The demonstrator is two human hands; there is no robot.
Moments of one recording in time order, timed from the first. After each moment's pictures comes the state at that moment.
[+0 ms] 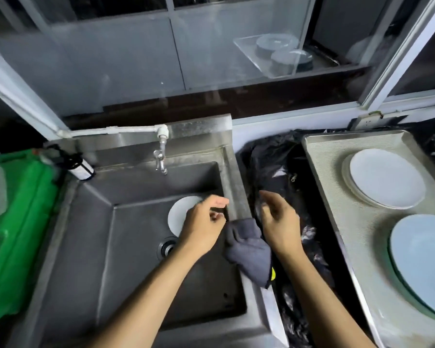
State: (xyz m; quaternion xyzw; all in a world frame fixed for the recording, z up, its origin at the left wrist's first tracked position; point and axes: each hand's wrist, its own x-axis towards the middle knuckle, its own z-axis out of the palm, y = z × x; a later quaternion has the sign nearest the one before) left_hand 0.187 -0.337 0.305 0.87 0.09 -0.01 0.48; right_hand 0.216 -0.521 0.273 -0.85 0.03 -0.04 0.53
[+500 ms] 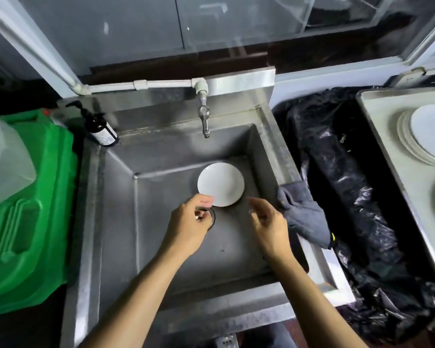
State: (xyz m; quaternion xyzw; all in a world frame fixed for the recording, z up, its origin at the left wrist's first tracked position) left_hand 0.106 -0.143 0.246 0.86 0.13 -0.05 0.49; right_hand 0.120 -0.338 0.209 -0.85 0.08 0.06 0.51
